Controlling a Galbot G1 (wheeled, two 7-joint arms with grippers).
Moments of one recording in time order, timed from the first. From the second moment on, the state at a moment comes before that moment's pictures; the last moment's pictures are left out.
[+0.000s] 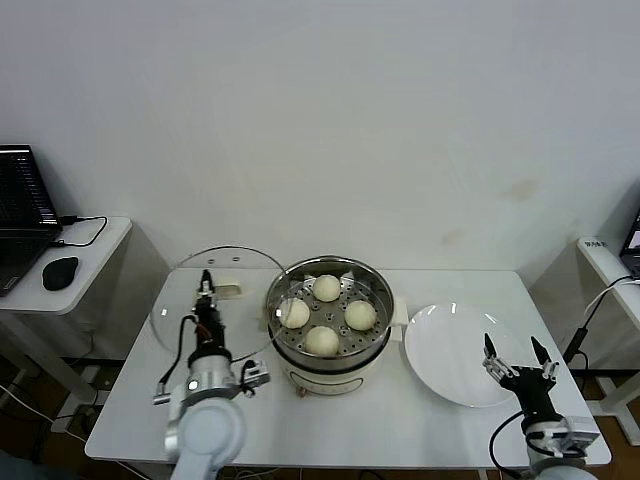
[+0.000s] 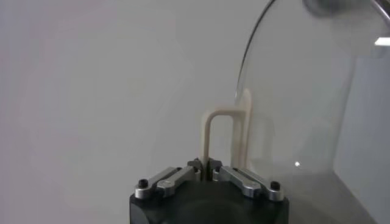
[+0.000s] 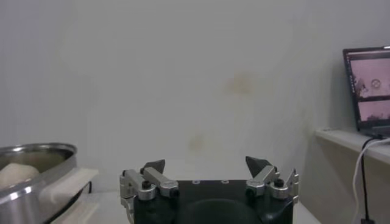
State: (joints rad) left arm 1.20 -1.40 -0.27 -2.03 1.59 0.54 0.21; right arm -1.58 1.33 0.81 2.05 0.37 -0.08 -0.02
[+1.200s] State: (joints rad) left arm 0.93 -1.59 0.07 -1.80 1.63 0.60 0.37; right arm -1.55 1.37 0.82 1.99 0.31 -0.09 -0.03
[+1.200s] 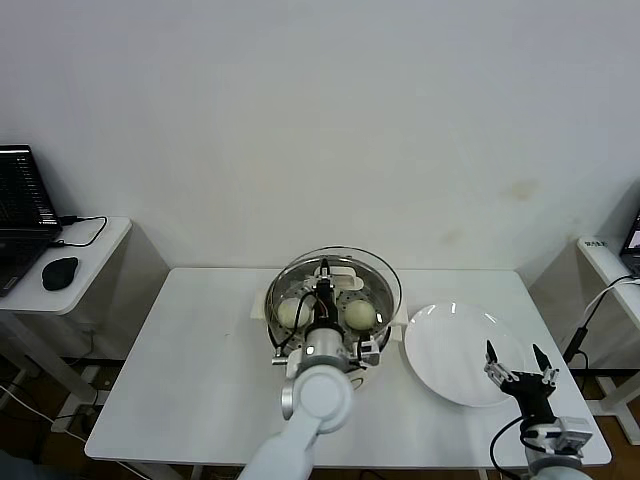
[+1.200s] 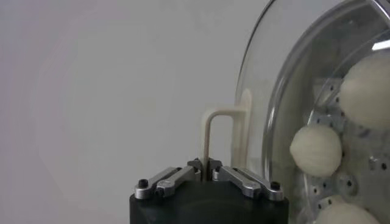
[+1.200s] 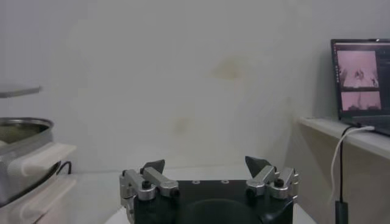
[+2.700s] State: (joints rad) left arm 0.96 -1.60 0.04 -1.72 1.64 0.58 0.32; right arm -1.54 1.37 0.81 1.97 0.30 -0.09 -0.03
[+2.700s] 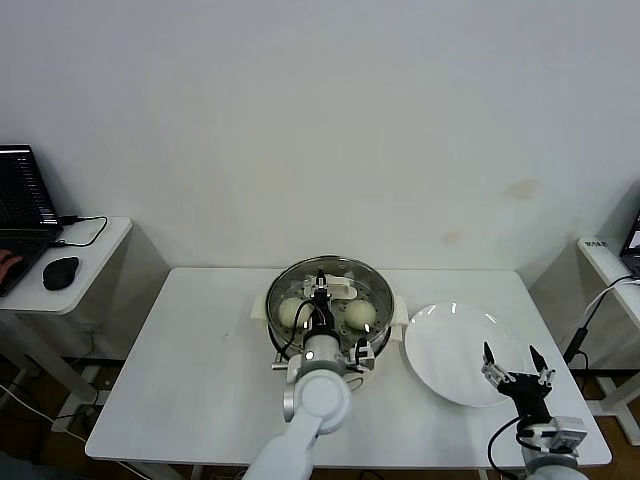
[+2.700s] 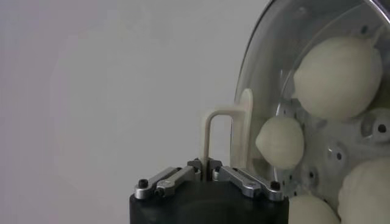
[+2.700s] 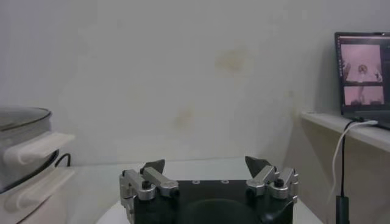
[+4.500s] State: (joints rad) left arm 1.22 -1.43 -0.11 -2.22 1.31 0.47 0.31; right arm -1.60 1.34 0.78 2.00 0.32 -0.08 -0.04
